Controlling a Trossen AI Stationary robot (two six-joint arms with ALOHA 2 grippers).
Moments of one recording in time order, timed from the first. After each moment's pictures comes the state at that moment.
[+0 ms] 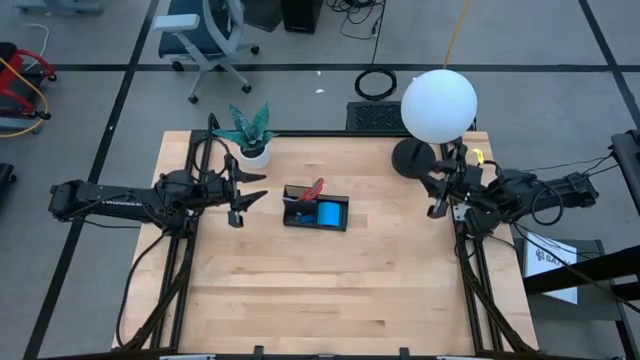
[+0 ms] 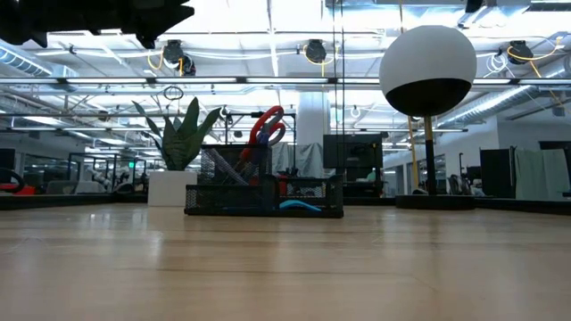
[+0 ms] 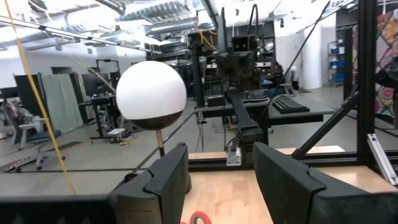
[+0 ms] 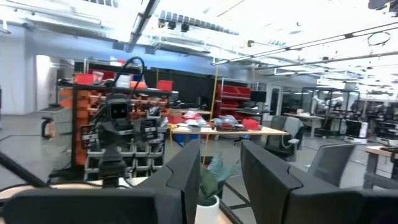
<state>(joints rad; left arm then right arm) 0.05 0.67 0.35 0.52 -0.06 0.14 0.21 0.49 0.51 0.31 0.57 -0.25</state>
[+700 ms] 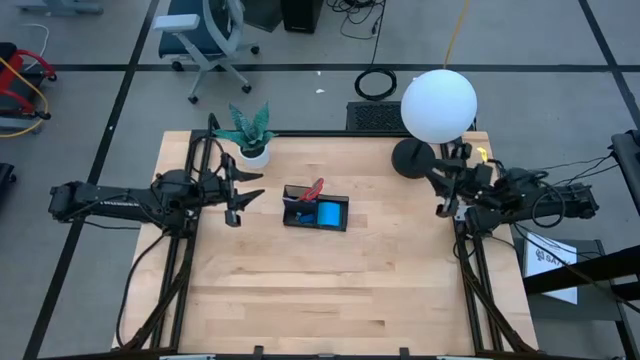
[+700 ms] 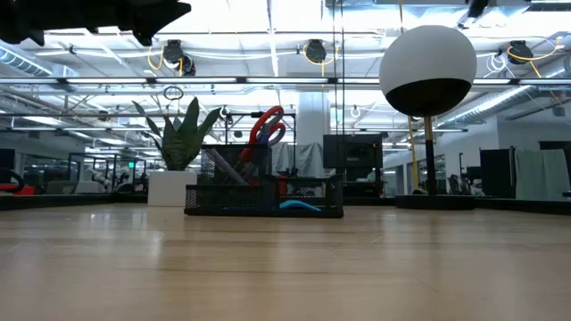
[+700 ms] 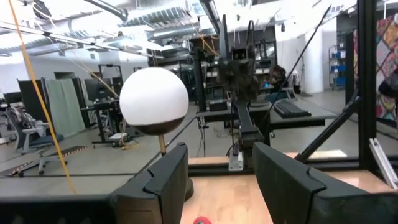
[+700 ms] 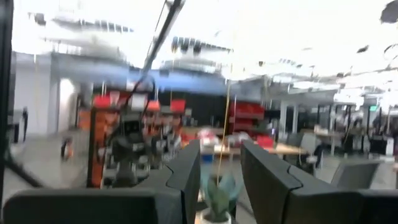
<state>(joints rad) 0.05 0.64 0.35 0.51 -0.06 0.14 0.10 0.39 0.44 0.33 0.39 -0.21</state>
